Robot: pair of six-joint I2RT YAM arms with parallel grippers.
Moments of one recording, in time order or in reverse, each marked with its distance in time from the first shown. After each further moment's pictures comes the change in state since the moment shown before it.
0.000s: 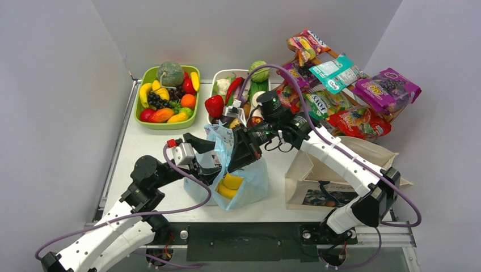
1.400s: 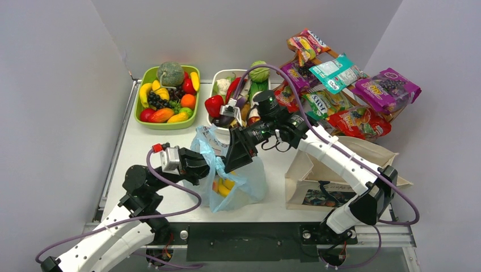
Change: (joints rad) left arm -0.003 -0.052 -0.054 0.194 0.057 -0.143; right arm 0.010 0.026 0.034 -0.015 0.054 0.028
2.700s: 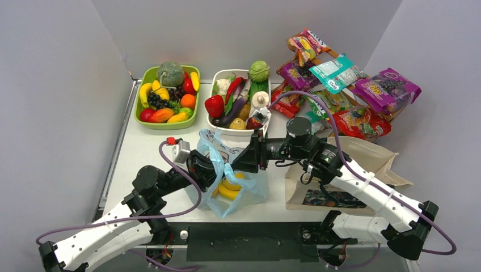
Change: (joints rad) left arm -0.181 0.006 -0.006 -0.106 -0.206 -0.245; right arm 0.055 -0.415 -0.394 0.348 0.593 0.296
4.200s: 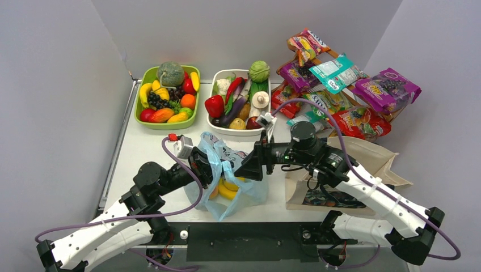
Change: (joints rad) left arm -0.028 0.027 0.070 -0.134 -0.092 0.021; right arm 0.035 -0.052 -0.036 -0.089 0.058 -0.076
